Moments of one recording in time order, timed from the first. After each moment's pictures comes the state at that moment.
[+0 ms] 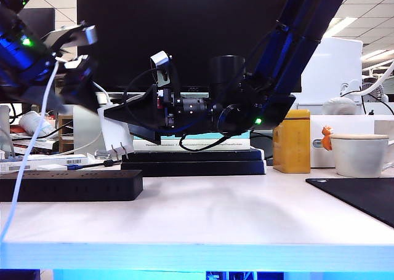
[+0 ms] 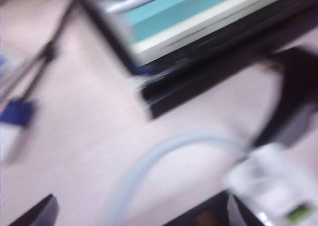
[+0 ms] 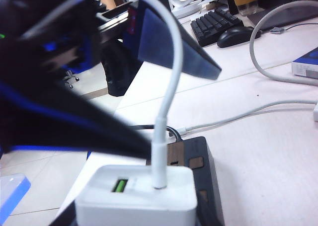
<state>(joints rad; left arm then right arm) -0.21 1.45 0.92 -0.07 0.18 0.23 0.54 2.34 1.49 0.84 -1.13 0.29</state>
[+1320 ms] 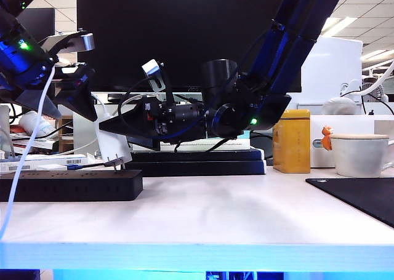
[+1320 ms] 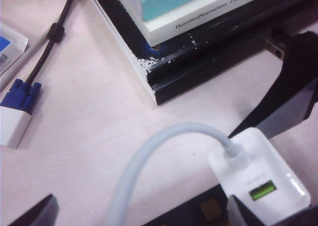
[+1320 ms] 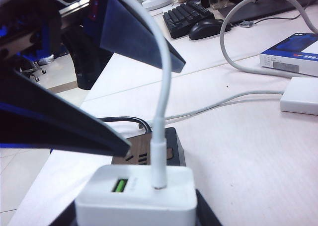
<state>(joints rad) -0.21 1.46 0.92 -0.11 0.15 0.23 0.56 2.34 1.49 0.74 -1.01 0.16</state>
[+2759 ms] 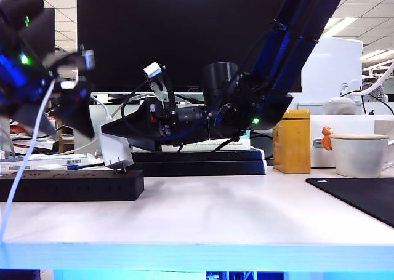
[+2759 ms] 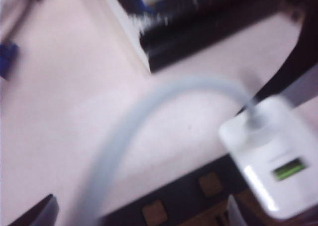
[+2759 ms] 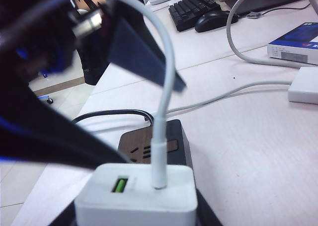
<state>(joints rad) -0.21 1.51 0.92 -0.17 0.15 0.21 0.54 2.34 1.50 0.69 -1.05 0.13</state>
